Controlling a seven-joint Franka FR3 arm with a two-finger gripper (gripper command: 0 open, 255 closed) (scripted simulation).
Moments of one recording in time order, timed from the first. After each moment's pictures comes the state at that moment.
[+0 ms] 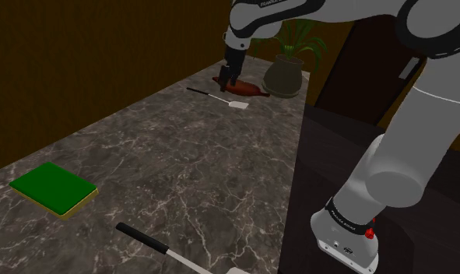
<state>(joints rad) 0.12 0.08 -0.14 -1.90 0.04 2.02 -0.33</state>
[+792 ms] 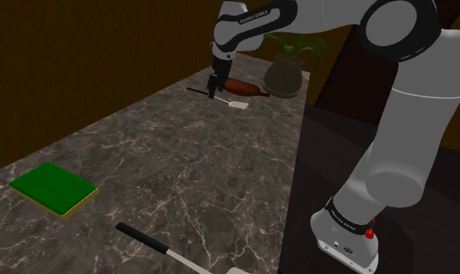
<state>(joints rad) 0.12 0.26 -0.13 -1.80 0.07 2.12 -0.40</state>
